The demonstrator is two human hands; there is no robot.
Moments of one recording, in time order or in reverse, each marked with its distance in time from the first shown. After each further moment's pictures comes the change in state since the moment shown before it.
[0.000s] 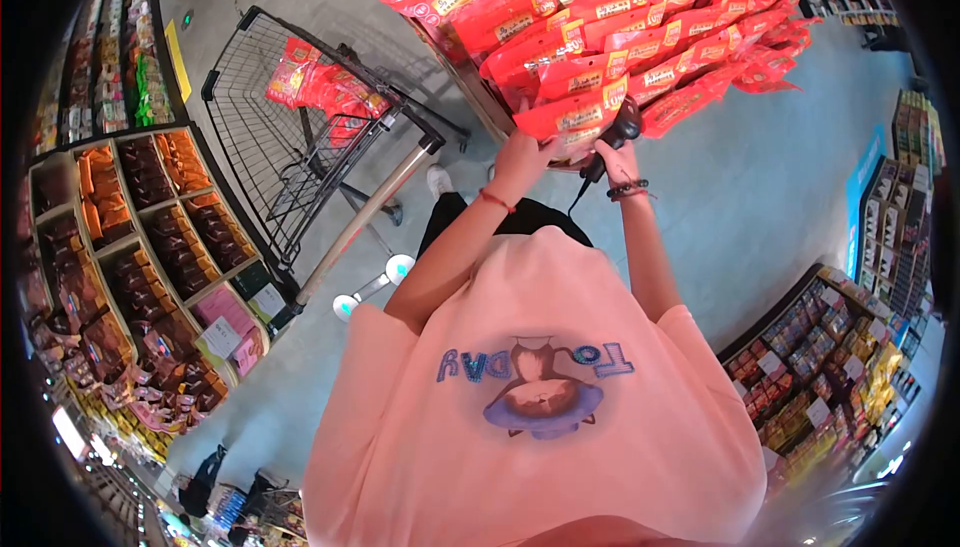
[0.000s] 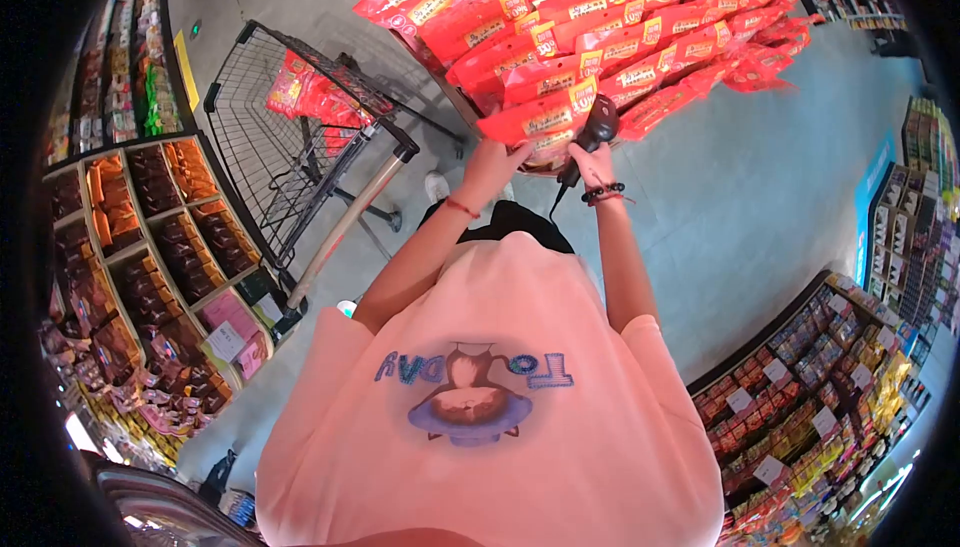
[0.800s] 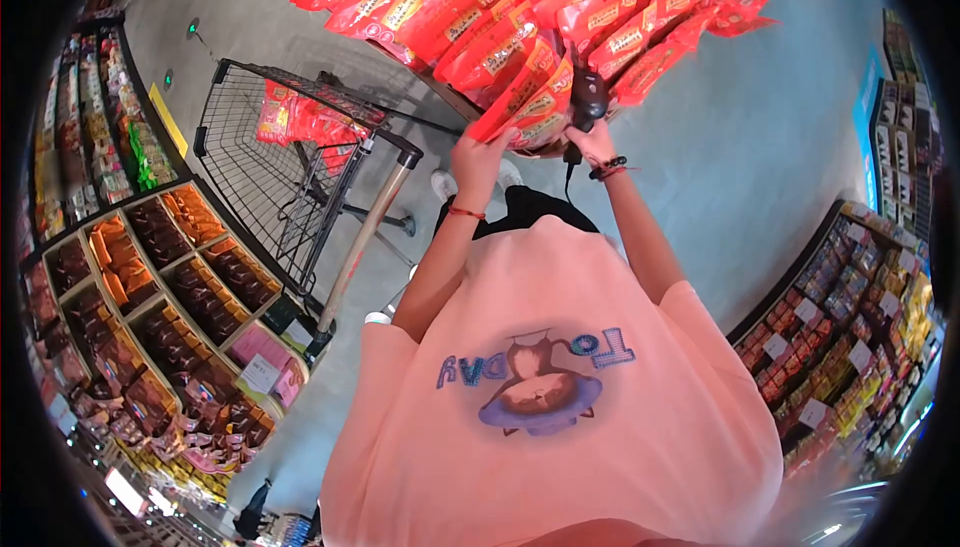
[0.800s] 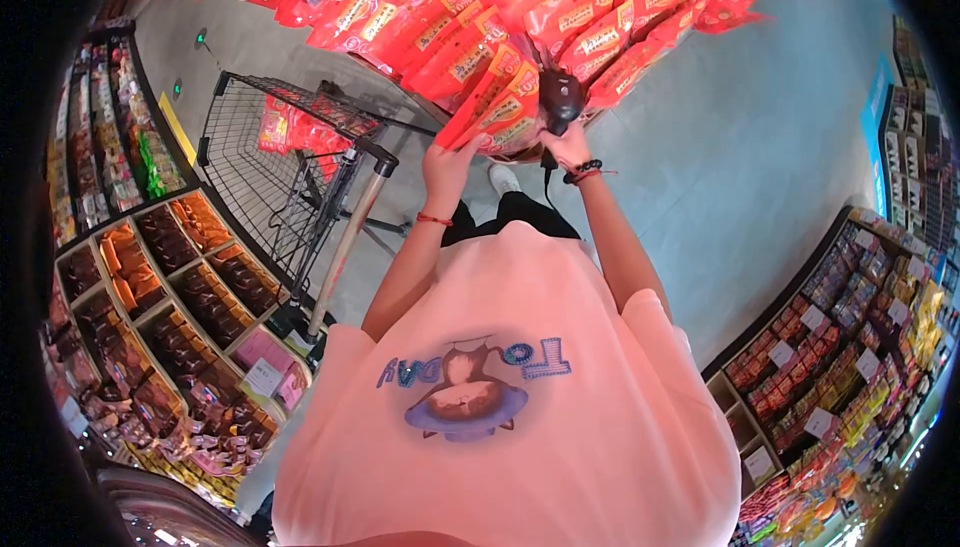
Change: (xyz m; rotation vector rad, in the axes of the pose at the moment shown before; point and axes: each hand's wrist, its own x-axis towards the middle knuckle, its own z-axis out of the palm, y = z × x) left_hand -0.008 -0.009 -0.015 -0.185 0.115 -0.156; right_hand -0.003 0.009 0.000 -0.225 -0.063 -0.162
